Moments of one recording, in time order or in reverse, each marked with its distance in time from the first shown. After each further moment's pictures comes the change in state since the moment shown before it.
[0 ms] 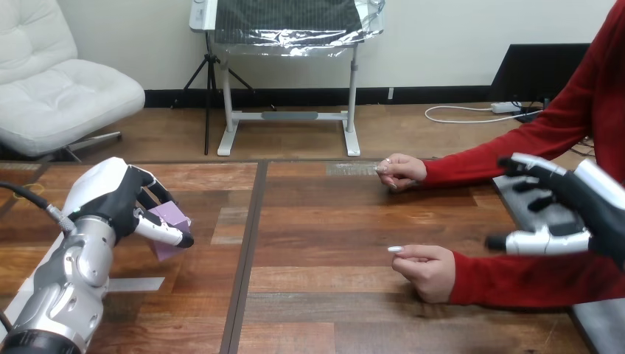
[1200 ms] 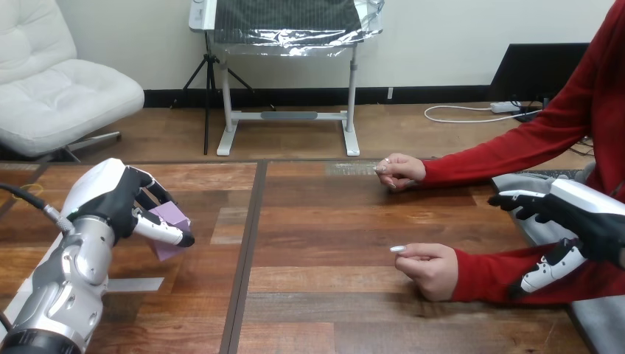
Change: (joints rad) left arm 0.000 0.000 0.007 -0.011 -0.027 0.019 -0.015; right arm -0.141 -0.083 0.184 0.113 -0.214 0.043 0.030
